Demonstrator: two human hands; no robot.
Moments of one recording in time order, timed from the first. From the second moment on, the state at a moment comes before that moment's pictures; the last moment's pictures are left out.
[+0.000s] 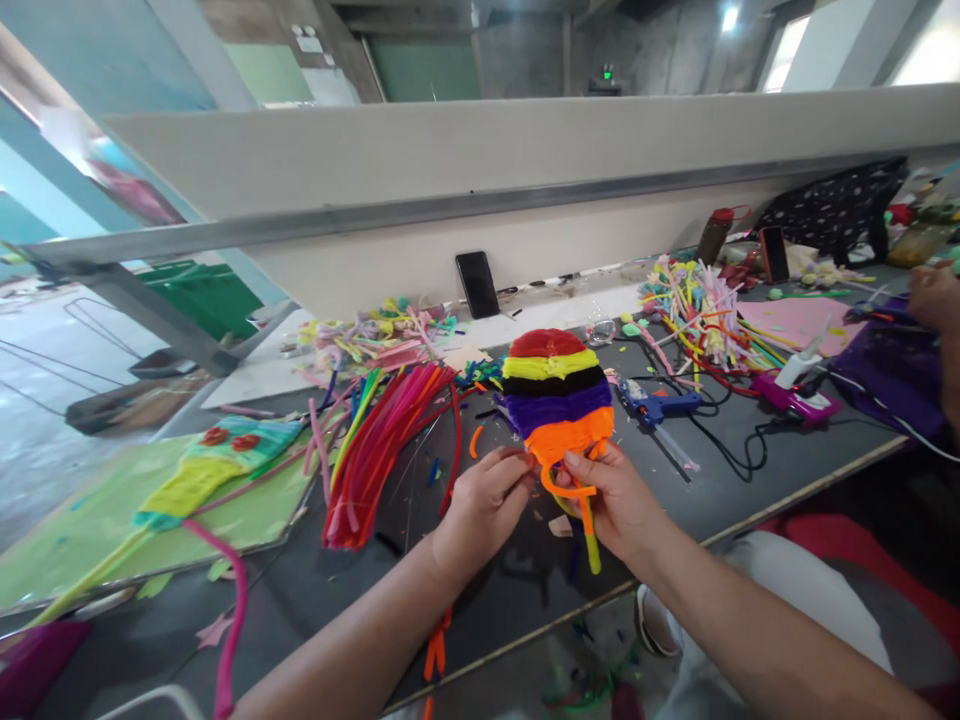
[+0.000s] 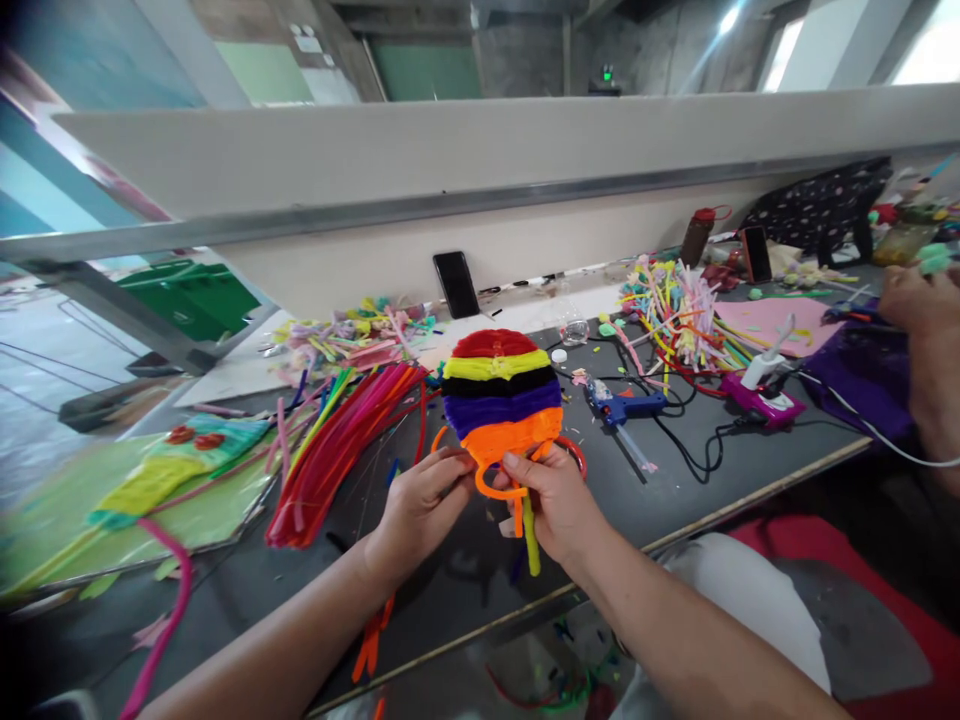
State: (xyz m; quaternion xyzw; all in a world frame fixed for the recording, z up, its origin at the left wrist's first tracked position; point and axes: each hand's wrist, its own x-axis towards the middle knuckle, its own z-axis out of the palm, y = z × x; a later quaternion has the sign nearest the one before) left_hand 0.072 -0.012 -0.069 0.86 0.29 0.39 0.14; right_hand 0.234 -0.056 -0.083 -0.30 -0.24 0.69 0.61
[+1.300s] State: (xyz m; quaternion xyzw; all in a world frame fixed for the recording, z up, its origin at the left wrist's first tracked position) left_hand 0.077 -0.009 -0.075 0.83 0.28 0.42 0.25; right_hand 0.233 -0.056 -0.079 -0.21 -0.23 0.78 0.54
